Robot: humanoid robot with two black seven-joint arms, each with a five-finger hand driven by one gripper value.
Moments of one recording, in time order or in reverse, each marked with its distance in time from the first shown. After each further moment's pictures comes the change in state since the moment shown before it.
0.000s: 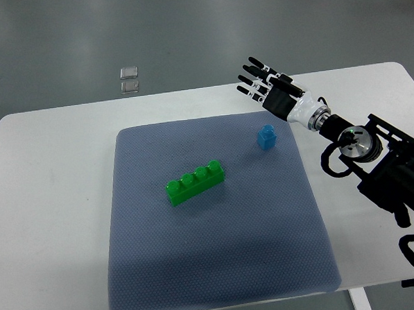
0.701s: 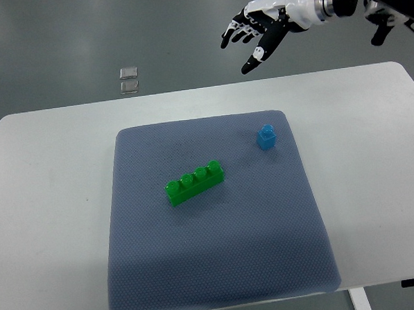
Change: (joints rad) left arm -0.003 0.000 -0.003 -0.041 0.000 -0.001 -0.013; right arm 0.729 -0.270 -0.727 0.169 -0.762 0.179 -0.060
